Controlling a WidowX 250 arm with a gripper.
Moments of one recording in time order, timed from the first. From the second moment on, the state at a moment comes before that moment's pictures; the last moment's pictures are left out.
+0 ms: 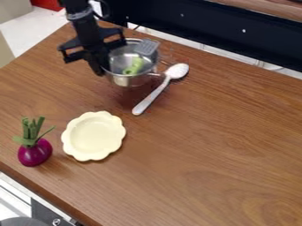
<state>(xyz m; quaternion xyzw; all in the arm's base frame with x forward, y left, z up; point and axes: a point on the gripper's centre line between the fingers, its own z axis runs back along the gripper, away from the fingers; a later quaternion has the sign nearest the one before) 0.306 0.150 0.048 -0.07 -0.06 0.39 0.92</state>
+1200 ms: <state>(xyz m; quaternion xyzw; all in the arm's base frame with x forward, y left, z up) 0.301 0.178 0.001 -0.06 -0.05 0.34 0.94</state>
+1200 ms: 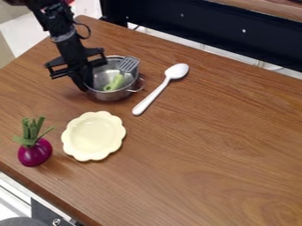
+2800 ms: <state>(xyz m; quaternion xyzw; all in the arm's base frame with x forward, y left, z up) 0.290 0.167 0.067 -0.05 -0.08 0.34 0.93</state>
